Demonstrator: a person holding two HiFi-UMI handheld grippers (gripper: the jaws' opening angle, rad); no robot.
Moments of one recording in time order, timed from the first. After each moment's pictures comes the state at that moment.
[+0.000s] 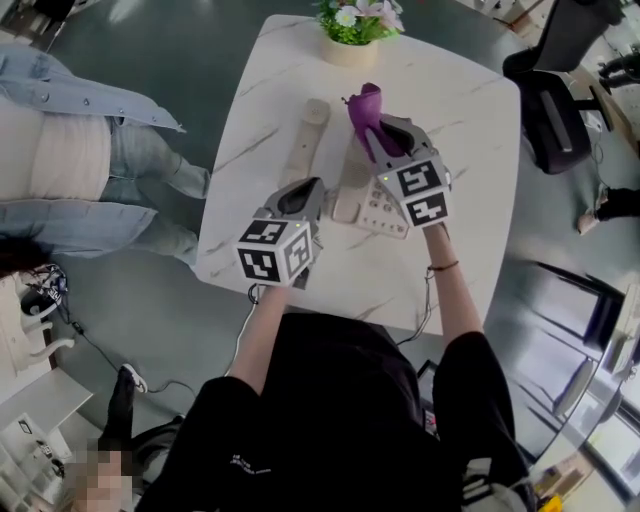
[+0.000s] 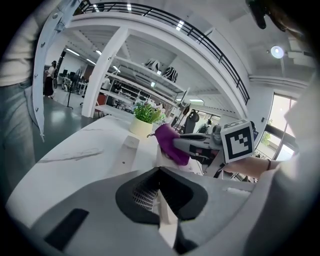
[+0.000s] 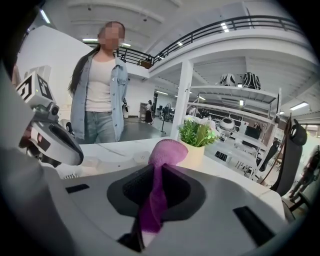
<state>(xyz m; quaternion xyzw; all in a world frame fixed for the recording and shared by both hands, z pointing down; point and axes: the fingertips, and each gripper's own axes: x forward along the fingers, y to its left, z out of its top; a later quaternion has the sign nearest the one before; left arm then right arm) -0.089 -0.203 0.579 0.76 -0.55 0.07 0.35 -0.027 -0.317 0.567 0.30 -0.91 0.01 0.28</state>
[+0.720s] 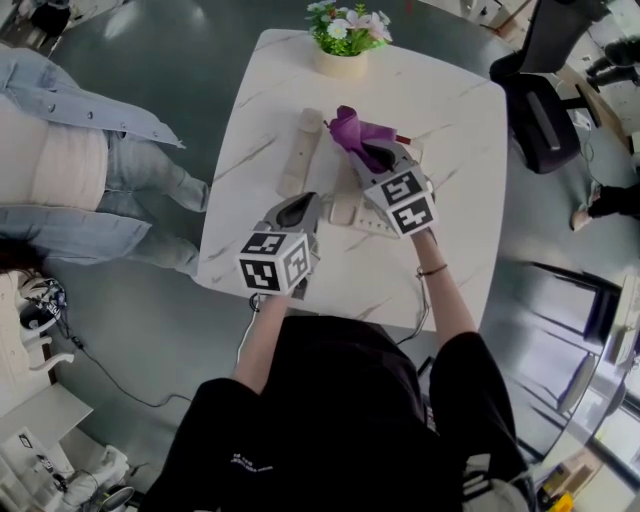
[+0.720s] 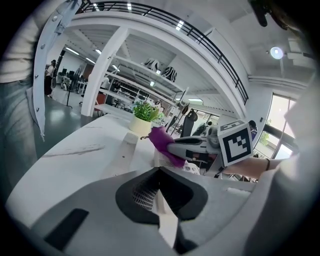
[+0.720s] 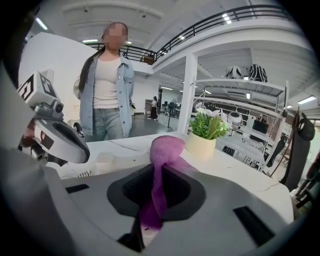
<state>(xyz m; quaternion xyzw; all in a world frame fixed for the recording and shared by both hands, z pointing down) -0.089 -0.182 0.579 0.76 -0.54 0.07 0.35 -0.038 -0.283 0.584 0.26 -0.92 0.03 0.30</state>
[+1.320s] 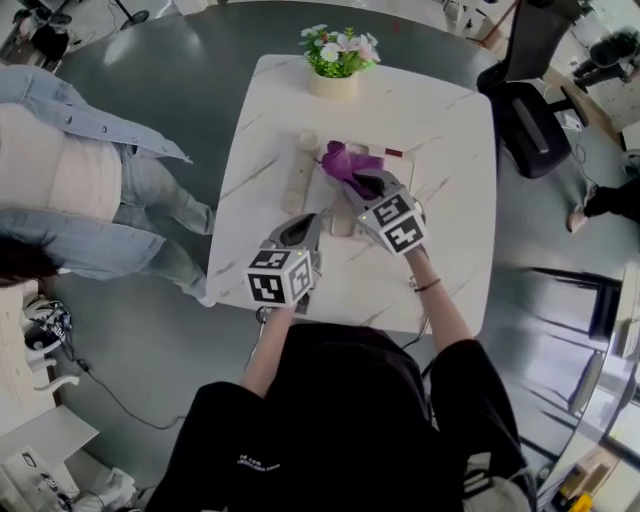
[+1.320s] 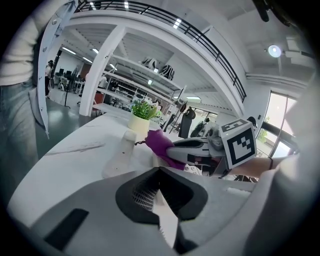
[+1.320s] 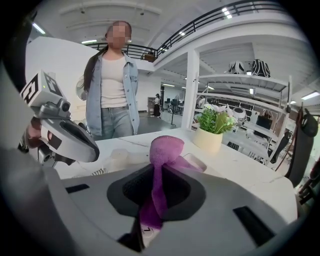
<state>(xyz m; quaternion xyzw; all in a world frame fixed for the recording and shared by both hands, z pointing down) -0.087 -0.165 0.579 0.77 -0.53 0.08 0.35 -0.041 -0.248 0.589 0.24 -0.92 0.05 0.31</state>
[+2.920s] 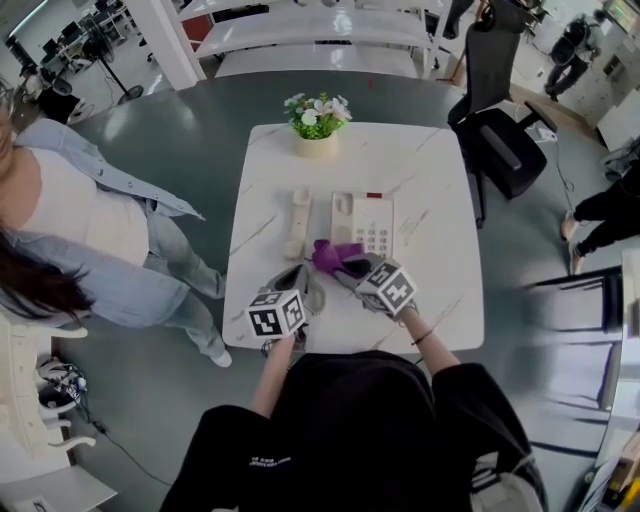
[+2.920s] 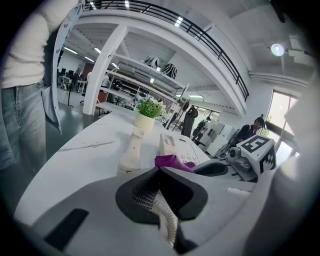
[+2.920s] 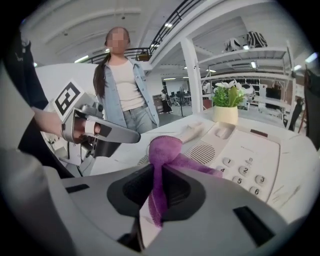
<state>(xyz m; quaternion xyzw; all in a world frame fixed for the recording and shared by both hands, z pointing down) -0.110 -0.141 0.588 0.76 -0.54 0.09 0.35 -0.032 -0.143 0.612 0.18 -0.92 0.17 0.30</state>
